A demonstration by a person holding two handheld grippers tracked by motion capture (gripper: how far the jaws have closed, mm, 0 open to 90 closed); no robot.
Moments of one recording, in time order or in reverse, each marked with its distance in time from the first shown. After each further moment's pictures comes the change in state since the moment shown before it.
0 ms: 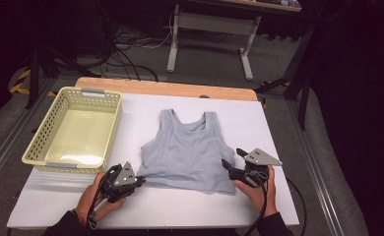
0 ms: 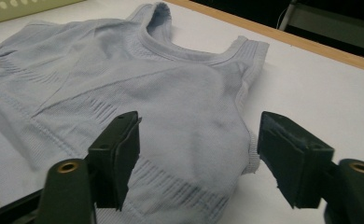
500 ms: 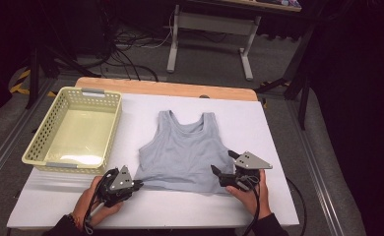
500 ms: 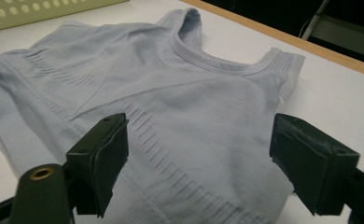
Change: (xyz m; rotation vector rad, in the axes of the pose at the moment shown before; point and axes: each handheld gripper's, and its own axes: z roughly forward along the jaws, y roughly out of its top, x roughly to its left) left arm -0.006 -0.008 -0.006 0.003 -0.011 -0.006; right arm 0.027 0.005 0.006 -0.013 0.067 -0.062
